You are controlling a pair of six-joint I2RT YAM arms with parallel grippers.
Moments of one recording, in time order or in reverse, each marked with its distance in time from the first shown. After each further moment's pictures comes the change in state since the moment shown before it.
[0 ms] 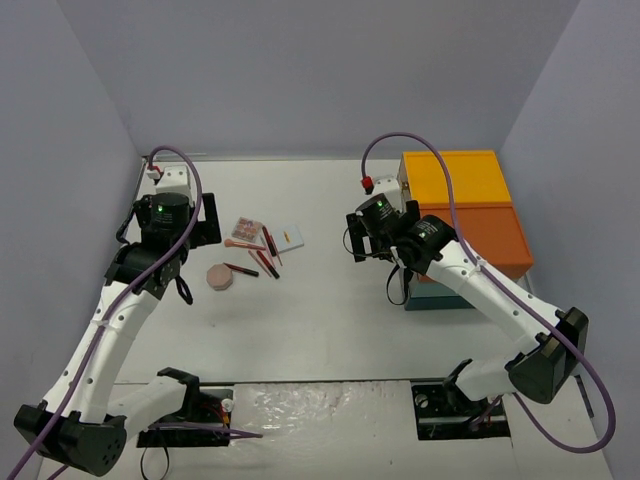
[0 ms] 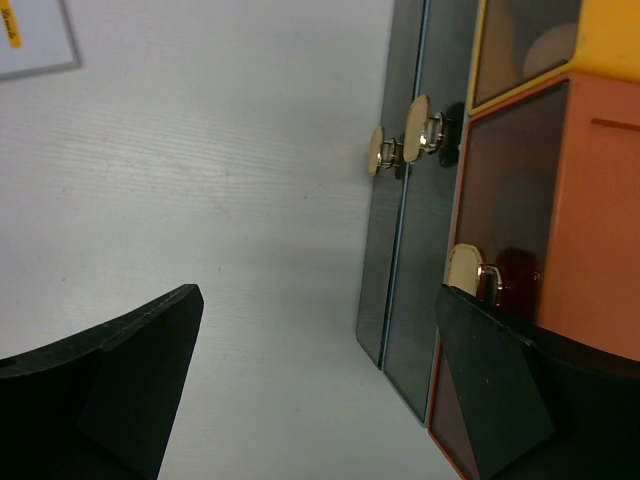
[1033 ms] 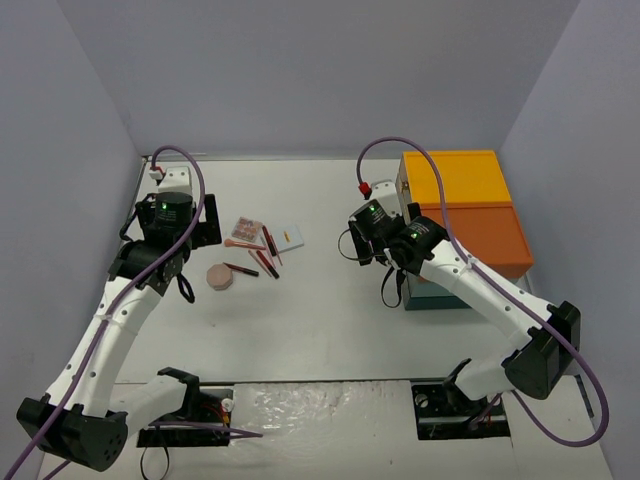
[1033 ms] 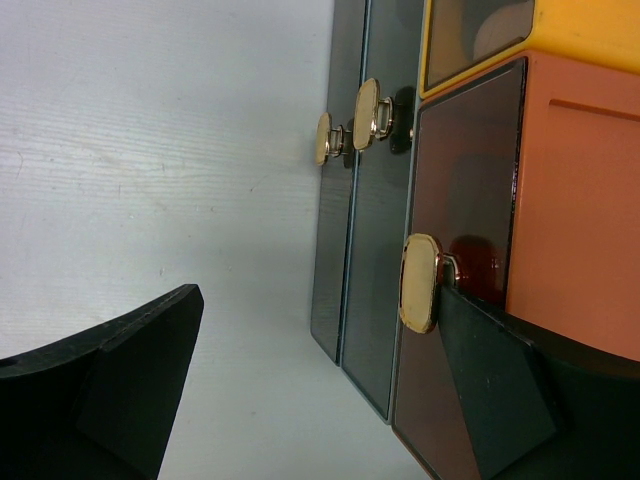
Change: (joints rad) left arm 0.000 0.026 0.000 -0.023 -0.018 -0.010; right arm 0.012 0.027 -0.019 -0.042 0.124 -0.009
